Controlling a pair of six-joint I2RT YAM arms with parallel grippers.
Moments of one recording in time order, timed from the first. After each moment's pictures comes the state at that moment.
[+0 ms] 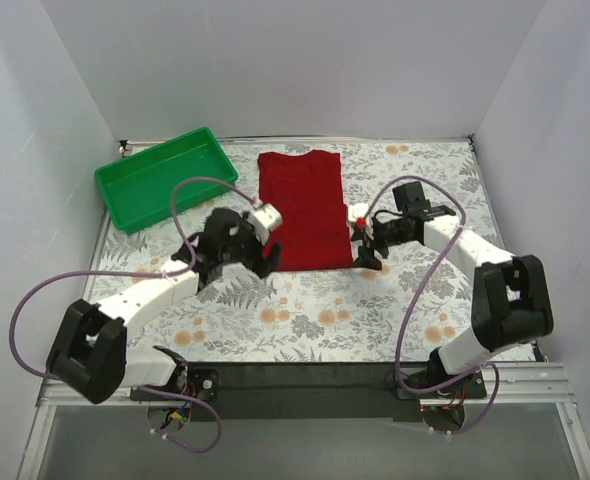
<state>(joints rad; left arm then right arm) -0.43 1.35 0.82 -0.01 0.30 0.07 0.28 1.60 1.07 -0.51 -0.85 -0.91</state>
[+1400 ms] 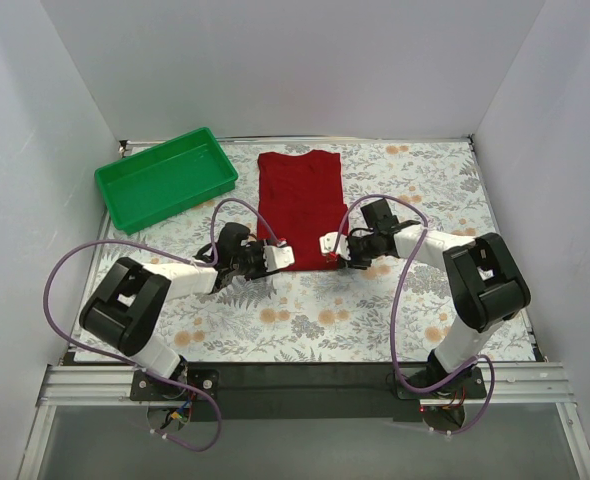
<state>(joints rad) -0.51 1.57 0.62 0.22 0.33 0.85 0.44 1.69 0.91 -0.31 -0.62 -1.25</state>
